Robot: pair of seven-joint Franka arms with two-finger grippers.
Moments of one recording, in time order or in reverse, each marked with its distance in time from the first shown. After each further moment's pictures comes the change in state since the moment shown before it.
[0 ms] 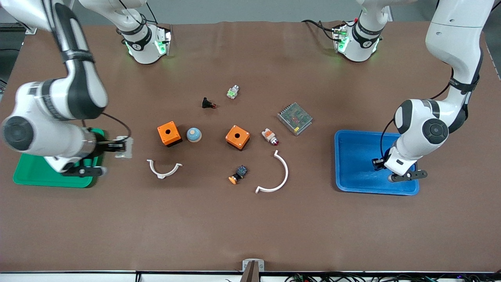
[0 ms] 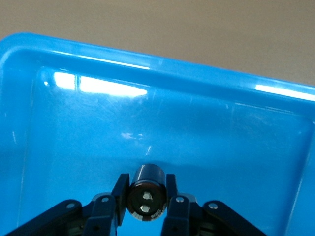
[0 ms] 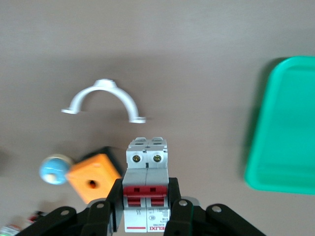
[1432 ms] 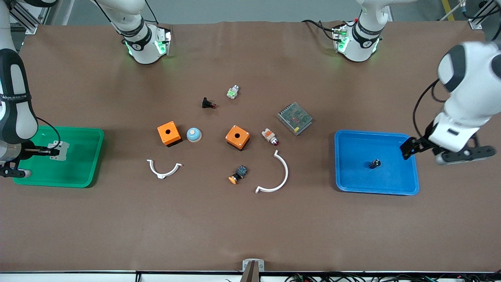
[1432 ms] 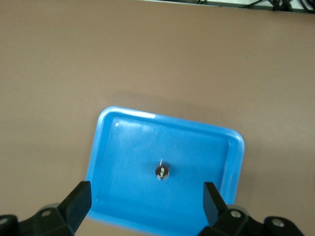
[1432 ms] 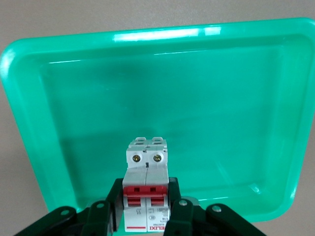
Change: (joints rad) left arm 0.000 -0.367 -0.038 0.248 -0.016 -0.496 -0.001; right arm -0.422 0.215 -0.002 -0.024 -0.191 0.253 -0.177
